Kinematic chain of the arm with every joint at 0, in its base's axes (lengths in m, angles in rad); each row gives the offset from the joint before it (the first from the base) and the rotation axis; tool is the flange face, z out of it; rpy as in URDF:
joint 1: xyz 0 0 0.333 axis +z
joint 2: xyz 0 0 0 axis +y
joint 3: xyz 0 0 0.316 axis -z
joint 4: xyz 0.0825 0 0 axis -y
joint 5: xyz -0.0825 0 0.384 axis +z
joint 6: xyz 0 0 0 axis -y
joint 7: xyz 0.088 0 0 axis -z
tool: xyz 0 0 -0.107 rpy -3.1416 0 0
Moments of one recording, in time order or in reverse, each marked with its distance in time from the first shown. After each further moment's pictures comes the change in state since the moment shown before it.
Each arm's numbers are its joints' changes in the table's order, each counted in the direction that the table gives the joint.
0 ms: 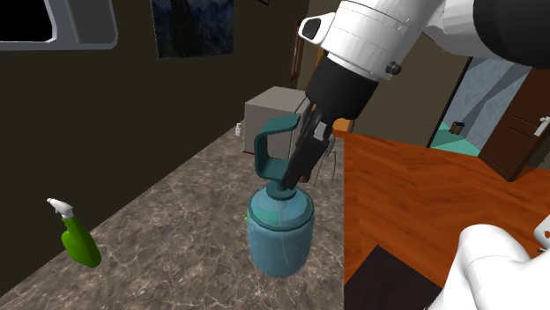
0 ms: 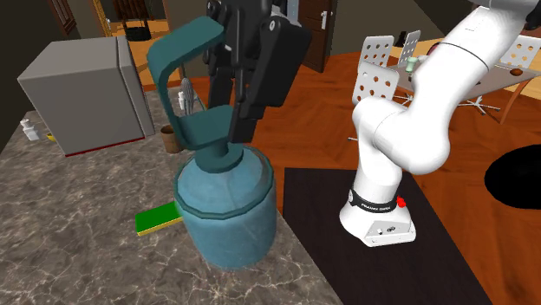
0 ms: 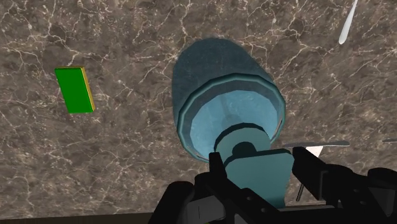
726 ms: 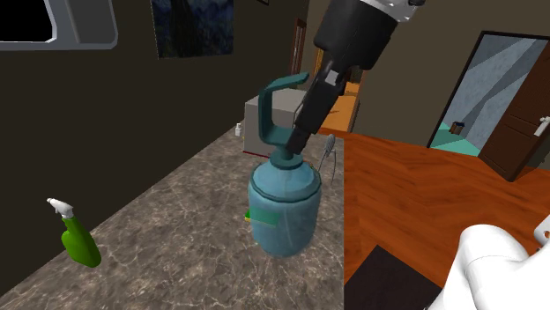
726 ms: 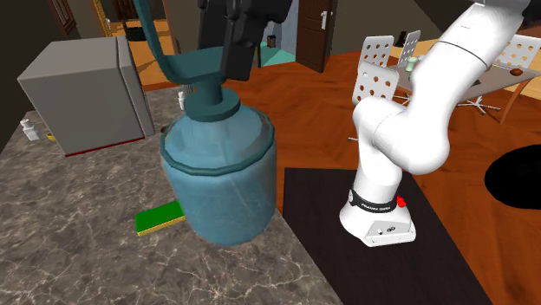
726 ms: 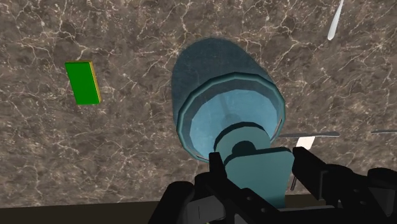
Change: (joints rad) arm -0.013 0.063 0.005 0.201 -0.019 -0.138 0.010
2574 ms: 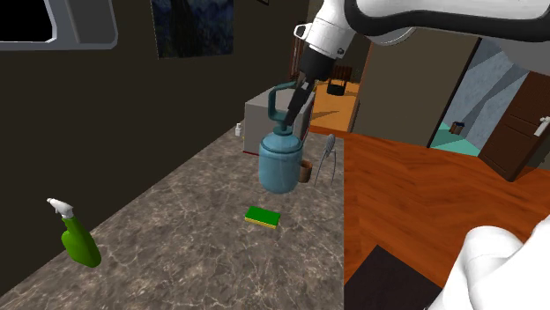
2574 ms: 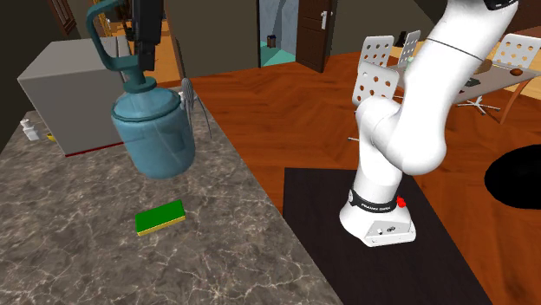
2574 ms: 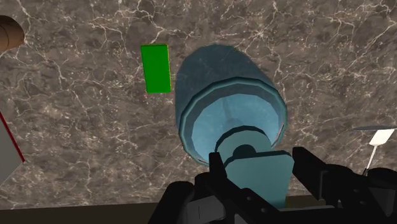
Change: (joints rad) arm -0.106 0.186 0.319 -0.015 -0.039 0.160 -0.426
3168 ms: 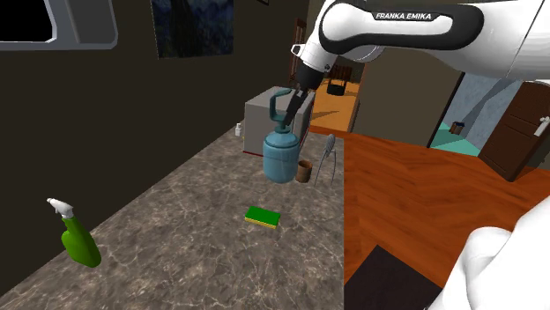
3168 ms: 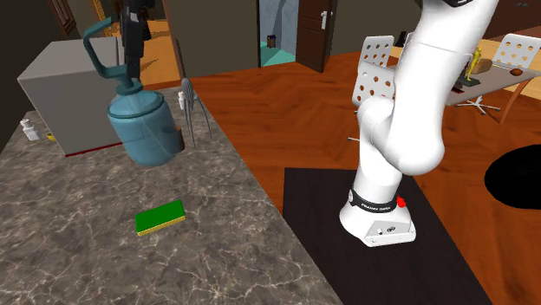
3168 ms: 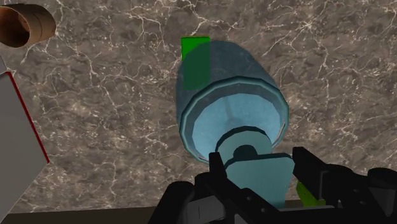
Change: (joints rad) arm -0.051 0.185 0.125 0.084 0.033 0.080 -0.193
